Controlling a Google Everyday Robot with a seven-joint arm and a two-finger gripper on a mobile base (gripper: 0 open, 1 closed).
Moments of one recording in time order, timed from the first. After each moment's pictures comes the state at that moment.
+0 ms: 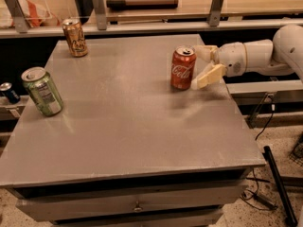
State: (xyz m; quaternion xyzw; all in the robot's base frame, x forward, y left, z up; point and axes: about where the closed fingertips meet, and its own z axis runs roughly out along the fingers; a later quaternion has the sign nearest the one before) arm 0.640 -0.136 0.881 -0.51 0.60 0.40 0.47
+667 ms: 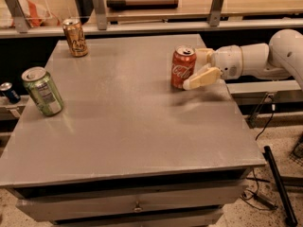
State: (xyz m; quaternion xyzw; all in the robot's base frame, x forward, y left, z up) arm 0.634 -0.126 0.879 -0.51 0.60 0.40 0.48
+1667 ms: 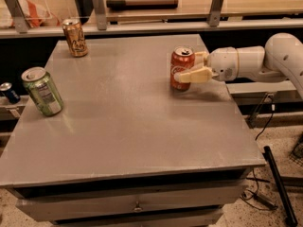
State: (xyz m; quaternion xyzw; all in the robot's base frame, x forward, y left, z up) arm 0.635 -0.114 0.877 -0.50 0.59 0.40 0.49
